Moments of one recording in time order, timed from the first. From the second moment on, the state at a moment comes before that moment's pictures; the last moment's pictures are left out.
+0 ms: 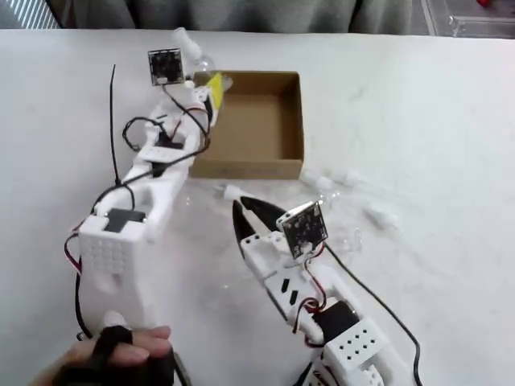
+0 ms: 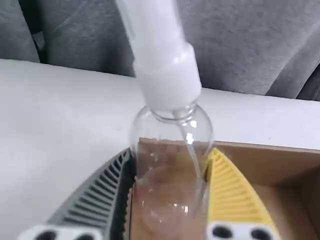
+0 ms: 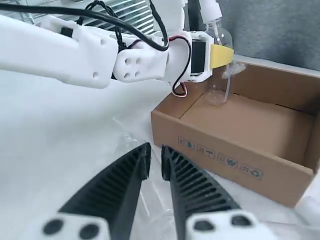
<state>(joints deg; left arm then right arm) 1.9 38.5 4.4 -14.5 14.5 -35.6 -74.3 95.3 -0.1 -1.8</state>
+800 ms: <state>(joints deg) 1.3 38.5 3.9 -12.5 14.6 -35.6 -74.3 95.3 -0.1 -1.8</state>
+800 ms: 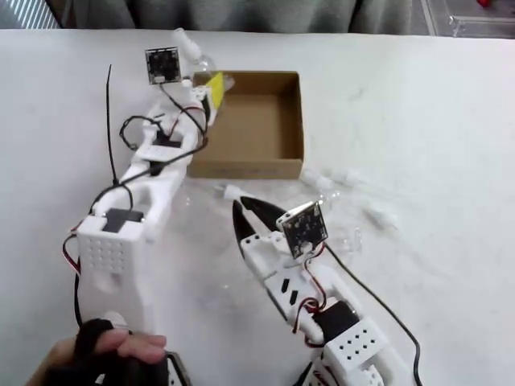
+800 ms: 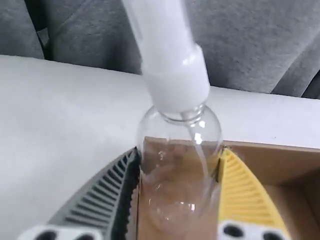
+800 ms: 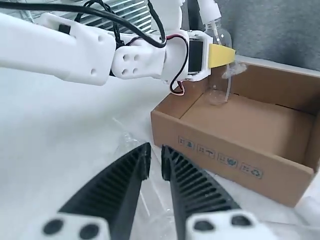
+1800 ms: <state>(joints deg) 1.2 36.7 6.4 -12.4 17.6 -35.6 -74.3 95.3 -0.1 -1.8</state>
